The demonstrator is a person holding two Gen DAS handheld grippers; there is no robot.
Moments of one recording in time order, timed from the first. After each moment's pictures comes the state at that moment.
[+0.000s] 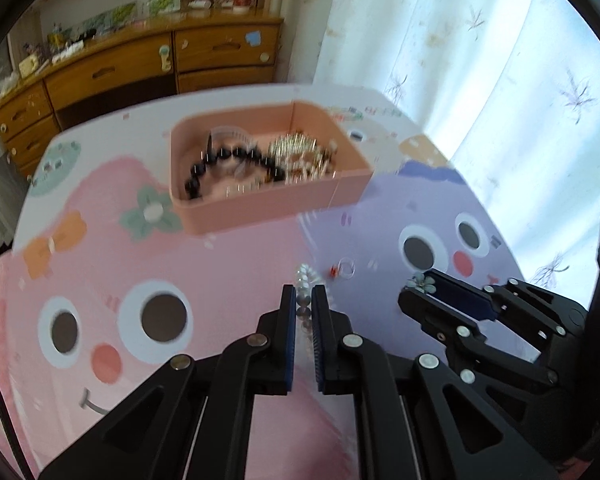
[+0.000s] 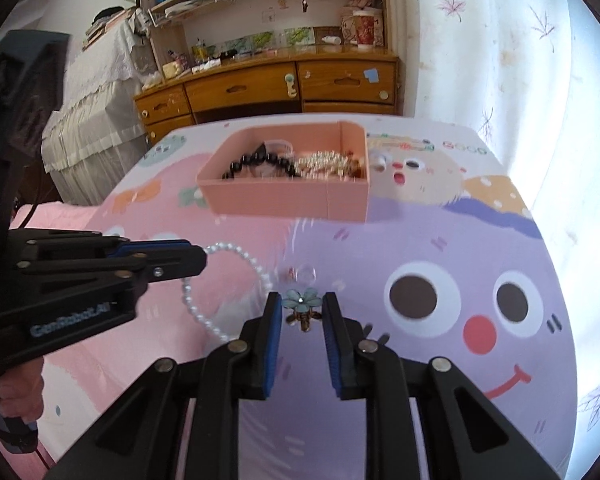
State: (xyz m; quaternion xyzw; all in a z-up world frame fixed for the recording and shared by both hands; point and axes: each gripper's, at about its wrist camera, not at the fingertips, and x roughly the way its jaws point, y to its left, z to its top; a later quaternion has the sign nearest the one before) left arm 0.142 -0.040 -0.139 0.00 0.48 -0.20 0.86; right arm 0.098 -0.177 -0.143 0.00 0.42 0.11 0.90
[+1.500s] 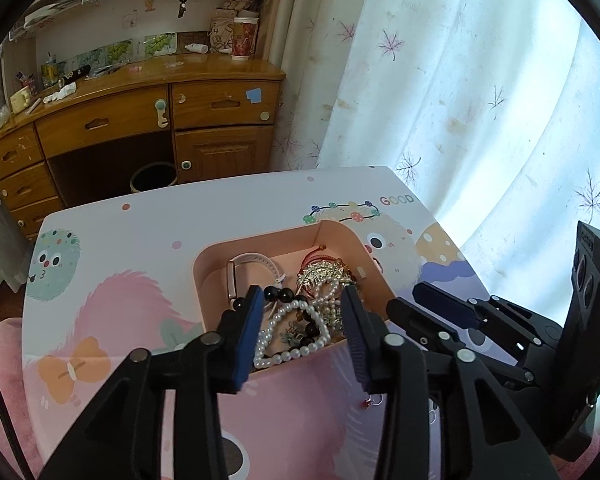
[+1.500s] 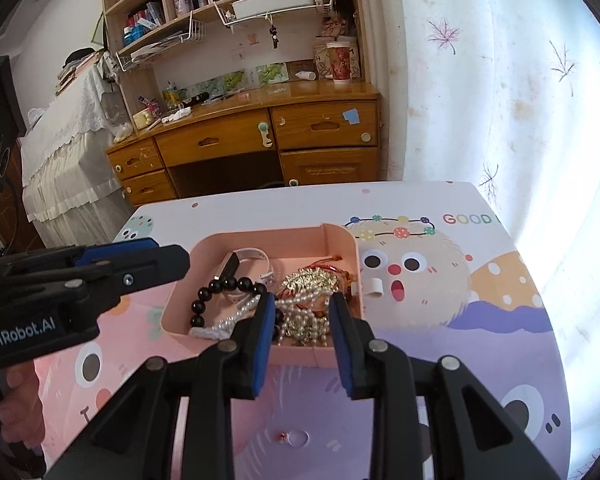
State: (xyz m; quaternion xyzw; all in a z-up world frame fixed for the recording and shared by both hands) left arm 0.242 -0.018 -0.094 -0.02 0.42 -0.21 0.88; right arm 0.197 -0.172 -0.116 0.03 0.38 0.07 0.92
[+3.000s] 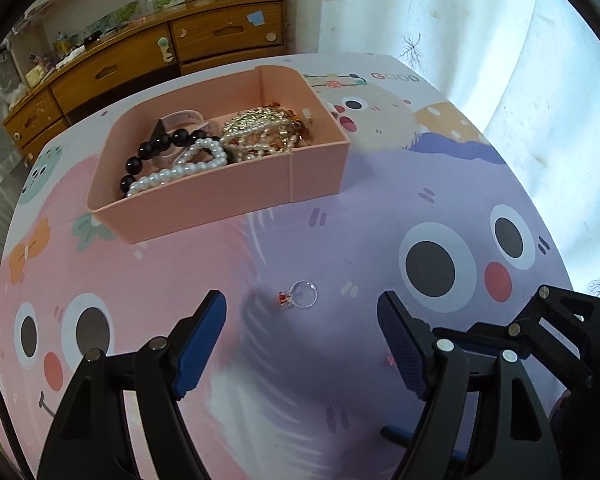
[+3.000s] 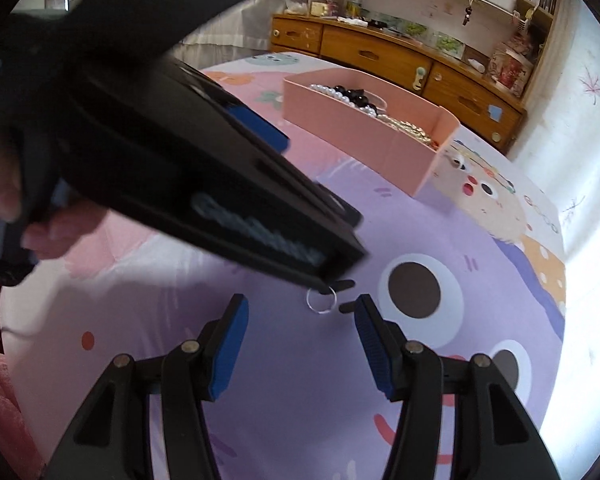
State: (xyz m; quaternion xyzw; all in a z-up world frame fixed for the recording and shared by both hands) left arm 0.167 -0.127 -0.191 0.05 0.50 -0.13 0.85; right arm 0.082 -0.207 -0.193 -0.22 0.42 0.32 0.82
